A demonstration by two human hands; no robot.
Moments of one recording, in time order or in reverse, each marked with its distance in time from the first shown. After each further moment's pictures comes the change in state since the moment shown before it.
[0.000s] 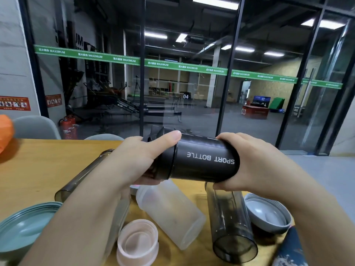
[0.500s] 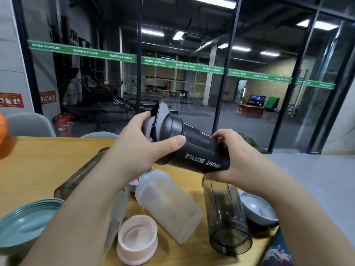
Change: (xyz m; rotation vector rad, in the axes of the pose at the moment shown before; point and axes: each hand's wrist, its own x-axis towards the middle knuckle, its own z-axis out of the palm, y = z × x) left_hand 0.000 0.001 -0.005 0.129 0.104 0.314; right_hand 0.003 -0.009 0.011 0.229 -0.048 0.084
